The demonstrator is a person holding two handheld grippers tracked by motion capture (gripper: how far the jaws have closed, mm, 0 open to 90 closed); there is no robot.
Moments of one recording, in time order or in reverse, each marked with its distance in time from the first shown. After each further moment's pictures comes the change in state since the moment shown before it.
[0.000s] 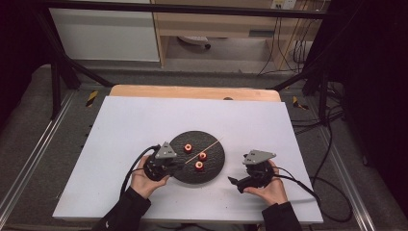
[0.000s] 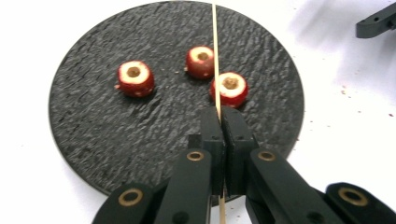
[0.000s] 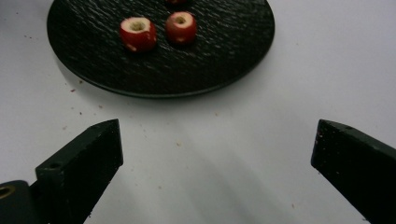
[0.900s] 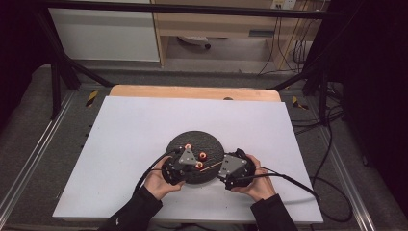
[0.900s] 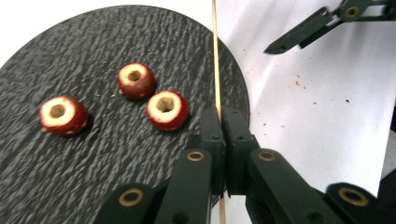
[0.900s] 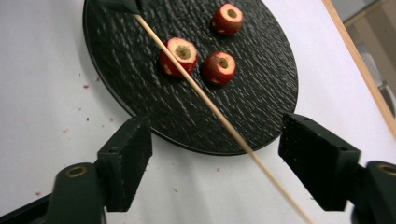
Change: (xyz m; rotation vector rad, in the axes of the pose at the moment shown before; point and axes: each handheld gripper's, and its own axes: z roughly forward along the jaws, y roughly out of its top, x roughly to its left) left arm -0.037 0.031 0.023 0.130 -0.081 0.172; right arm 0.036 0.043 0.016 0.078 -0.054 -0.478
